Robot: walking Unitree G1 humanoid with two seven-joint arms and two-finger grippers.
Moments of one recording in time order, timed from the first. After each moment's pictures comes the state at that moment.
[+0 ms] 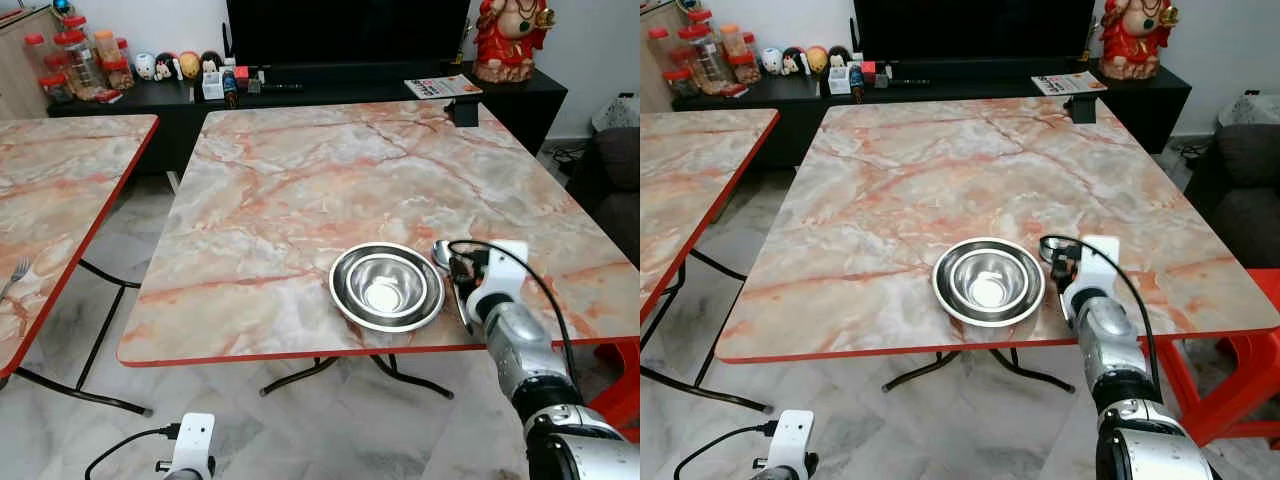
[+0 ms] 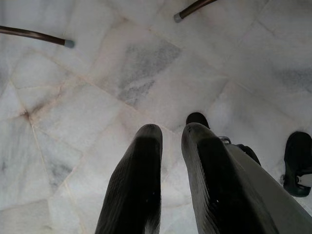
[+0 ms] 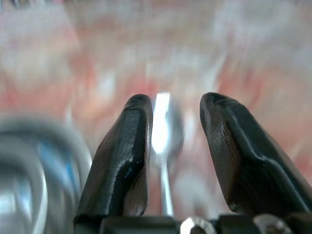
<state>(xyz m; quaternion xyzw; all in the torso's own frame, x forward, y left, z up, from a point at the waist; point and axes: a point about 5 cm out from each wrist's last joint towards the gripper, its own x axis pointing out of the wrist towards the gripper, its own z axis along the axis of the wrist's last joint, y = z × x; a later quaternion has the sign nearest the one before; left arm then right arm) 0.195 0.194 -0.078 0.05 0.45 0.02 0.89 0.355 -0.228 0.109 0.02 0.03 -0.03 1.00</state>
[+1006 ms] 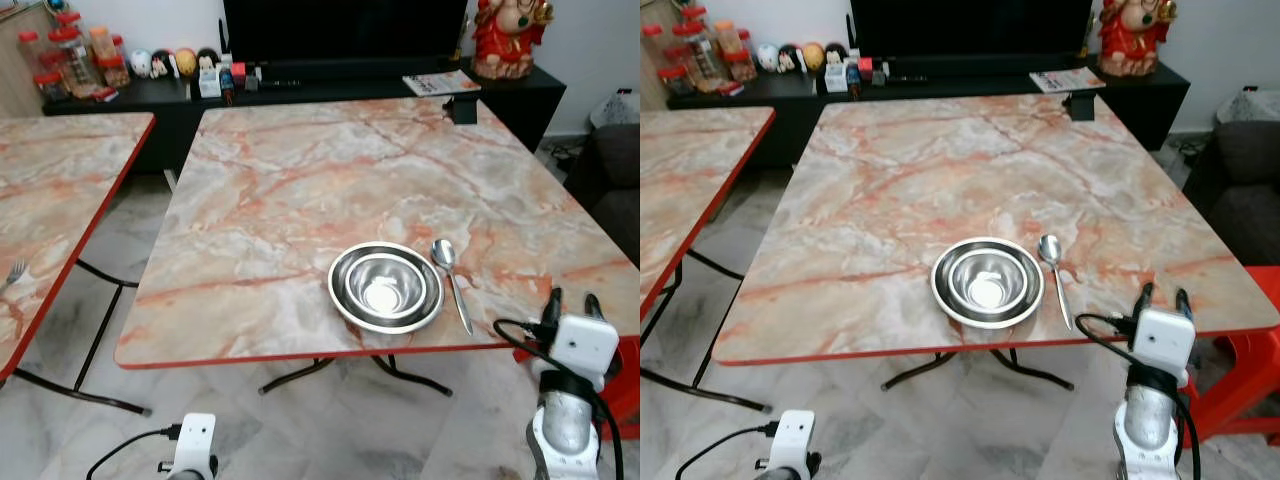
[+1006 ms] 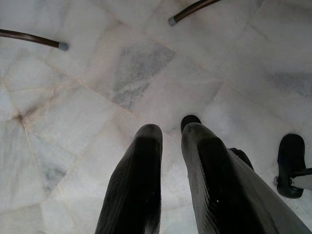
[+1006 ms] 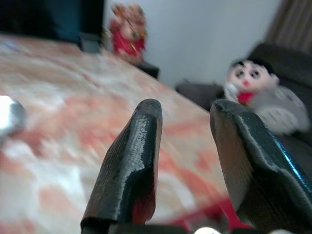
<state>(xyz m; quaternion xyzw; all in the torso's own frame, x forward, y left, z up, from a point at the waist) 0.193 0.192 -0.078 0.04 0.44 0.02 0.90 0.235 -0.266 0.067 -0.13 -0.06 -0.27 0.95</state>
